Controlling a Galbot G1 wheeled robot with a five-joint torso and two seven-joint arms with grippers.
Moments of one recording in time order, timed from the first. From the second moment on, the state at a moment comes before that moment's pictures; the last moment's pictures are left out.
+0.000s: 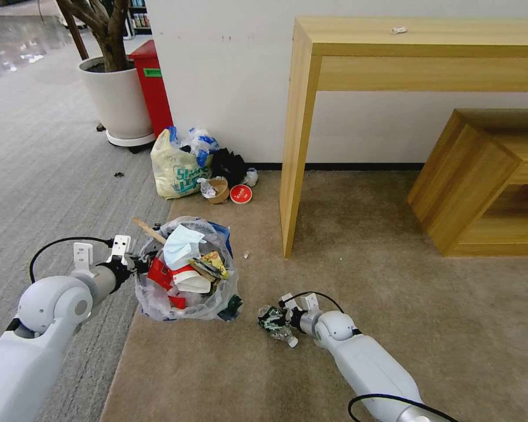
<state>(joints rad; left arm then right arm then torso) 1.15 -0.86 -0.58 -1.91 -0.79 0.74 -0.01 -0.76 1.36 -0.03 0.94 0.33 -0.32 -0.39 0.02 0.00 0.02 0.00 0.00</state>
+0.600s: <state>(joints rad) 1.15 -0.87 -0.58 -1.91 -0.79 0.74 -0.02 -0.73 1.42 -0.02 0.82 0.30 -0.26 -0.39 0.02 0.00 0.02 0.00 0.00</state>
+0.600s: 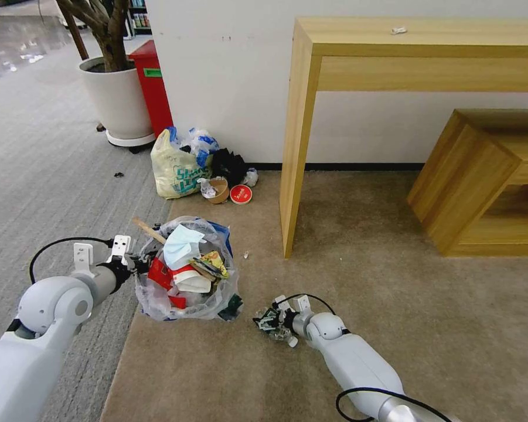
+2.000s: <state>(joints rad) 1.15 -0.87 -0.58 -1.92 -0.79 0.74 -0.01 -0.85 1.35 0.02 1.11 0.39 -0.29 -0.23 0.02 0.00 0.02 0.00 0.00</state>
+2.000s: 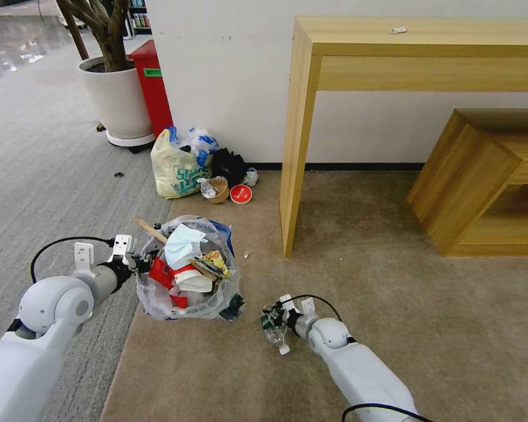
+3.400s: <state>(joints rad) 1.12 -0.80 -0.49 -1.84 -0.76 0.74 0.05 -0.69 1.14 0.07 1.81 0.62 -0.31 -0.21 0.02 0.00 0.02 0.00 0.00</state>
